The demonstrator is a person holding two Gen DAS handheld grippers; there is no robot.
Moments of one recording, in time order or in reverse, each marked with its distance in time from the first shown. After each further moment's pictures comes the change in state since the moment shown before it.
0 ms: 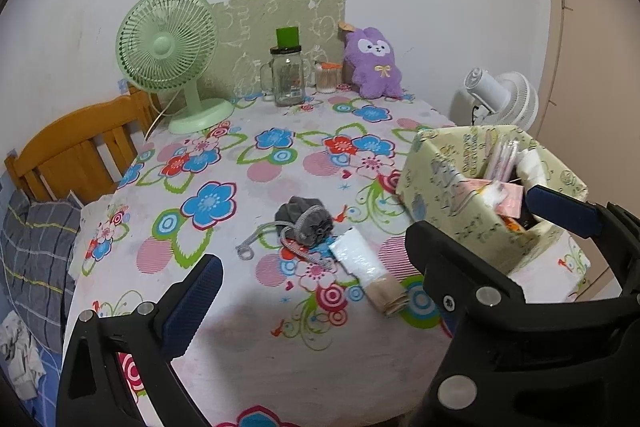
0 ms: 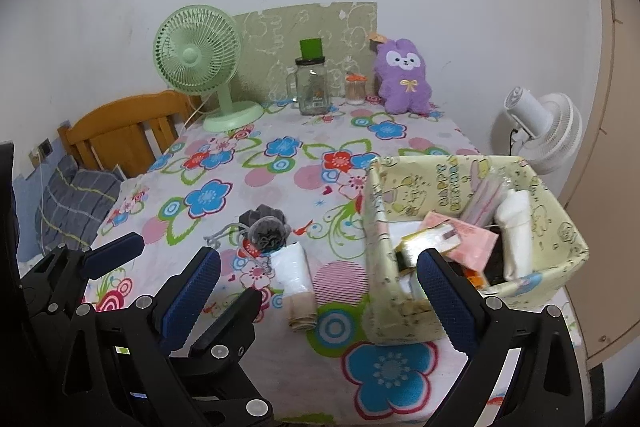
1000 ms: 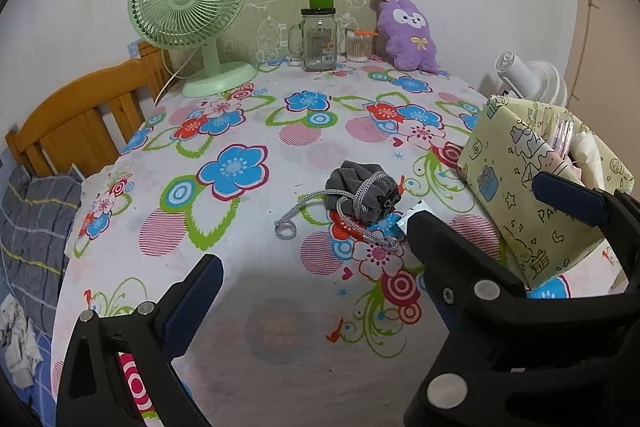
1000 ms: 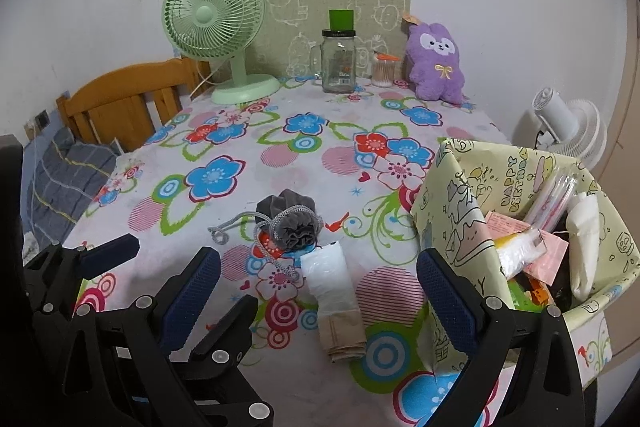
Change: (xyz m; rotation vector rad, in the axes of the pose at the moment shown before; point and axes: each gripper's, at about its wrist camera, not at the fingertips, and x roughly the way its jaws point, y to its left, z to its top) left arm 0.046 0.043 -0.017 -0.041 0.075 0.029; right arm 0.065 0.038 -0.005 -0.069 0.048 0.000
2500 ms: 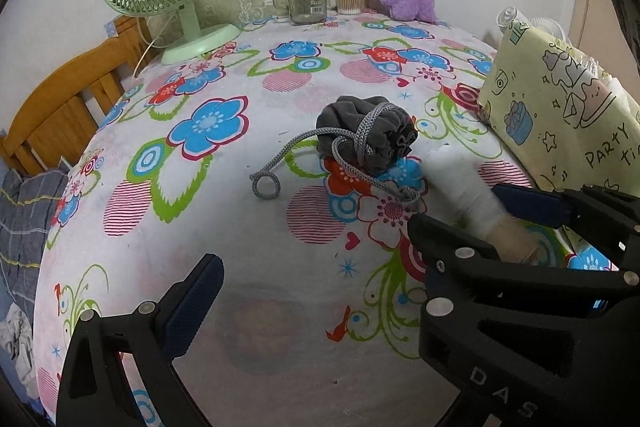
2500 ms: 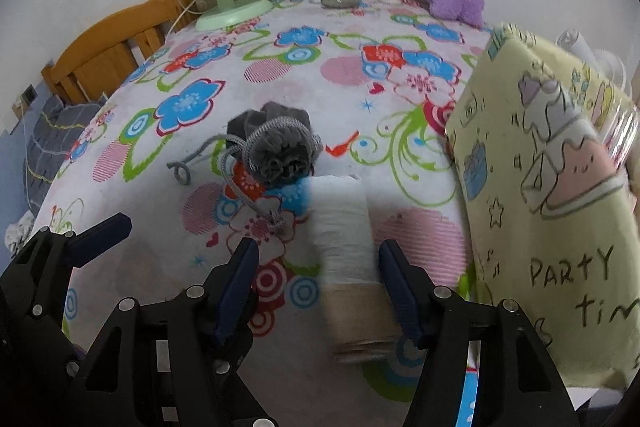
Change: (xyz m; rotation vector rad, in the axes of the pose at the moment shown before) left arm 0.048 -0.007 -0.019 0.064 0.120 0.003; right arm 0.070 -0.009 -0.024 0.040 0.267 0.031
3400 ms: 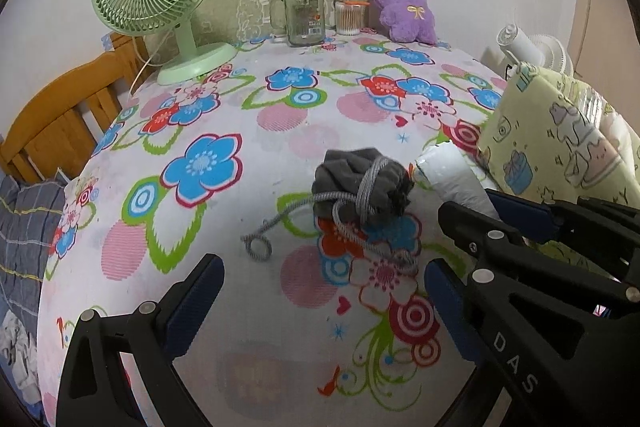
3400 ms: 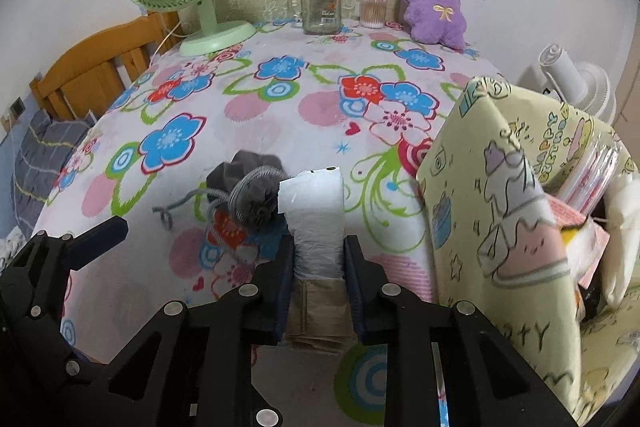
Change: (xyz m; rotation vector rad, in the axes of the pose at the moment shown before) left arm 0.002 -0.001 0.033 -0.012 -0.043 -0.014; right arm -0.011 -0.005 0.025 0.006 -0.069 -0.069
